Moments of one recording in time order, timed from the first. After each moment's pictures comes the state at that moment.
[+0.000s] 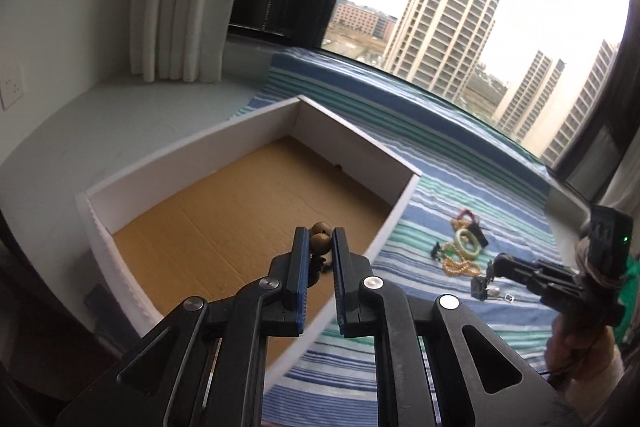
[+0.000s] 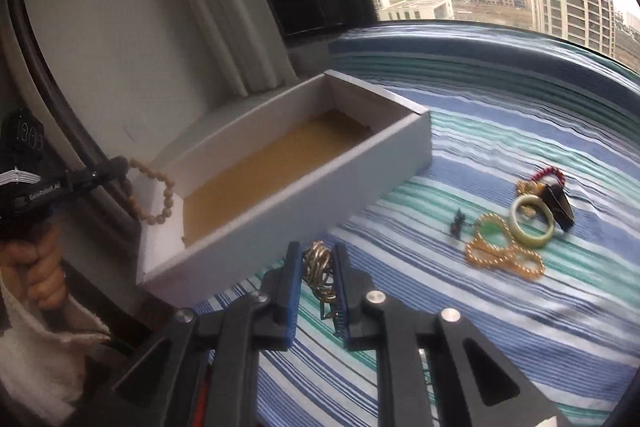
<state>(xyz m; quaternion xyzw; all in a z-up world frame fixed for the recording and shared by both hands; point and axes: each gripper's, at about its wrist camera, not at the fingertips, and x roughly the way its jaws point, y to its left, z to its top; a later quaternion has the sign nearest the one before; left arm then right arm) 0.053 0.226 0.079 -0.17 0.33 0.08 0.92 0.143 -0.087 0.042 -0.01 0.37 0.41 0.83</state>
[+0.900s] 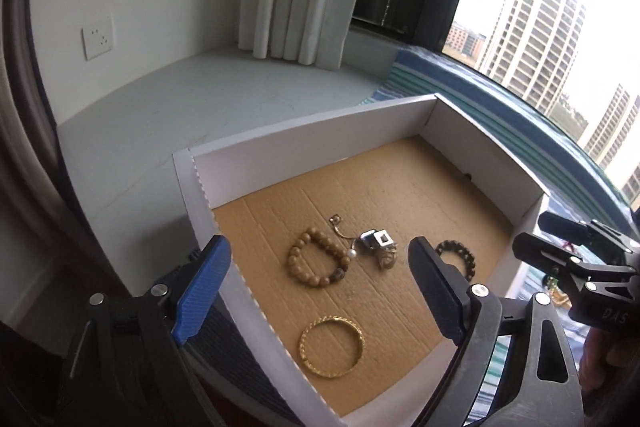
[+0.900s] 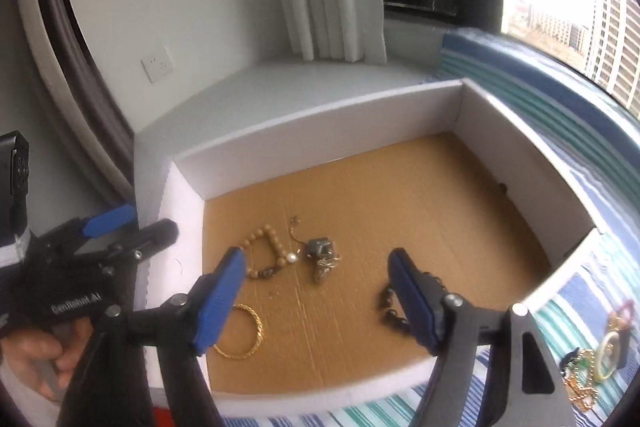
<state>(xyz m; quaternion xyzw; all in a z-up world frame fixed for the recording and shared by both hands) 0.026 0.295 0.000 -0.19 0.33 0.23 0.90 0.134 0.114 0.014 -0.14 0.35 0.43 0.82</state>
